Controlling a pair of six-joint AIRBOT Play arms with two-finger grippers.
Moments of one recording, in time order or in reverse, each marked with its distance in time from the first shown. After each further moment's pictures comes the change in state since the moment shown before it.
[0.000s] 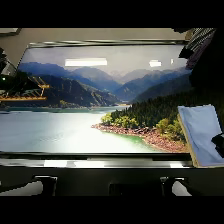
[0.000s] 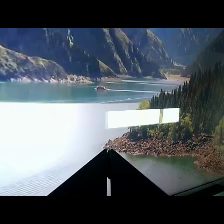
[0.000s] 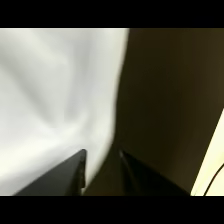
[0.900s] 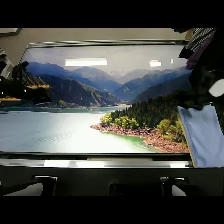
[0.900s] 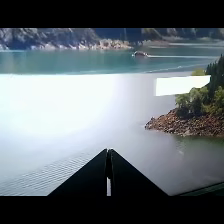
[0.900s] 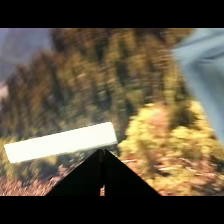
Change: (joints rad) left arm -0.161 0.035 -0.188 0.233 0.094 0.026; right arm 0.428 -0.014 0.319 0.752 -0.375 -0.569
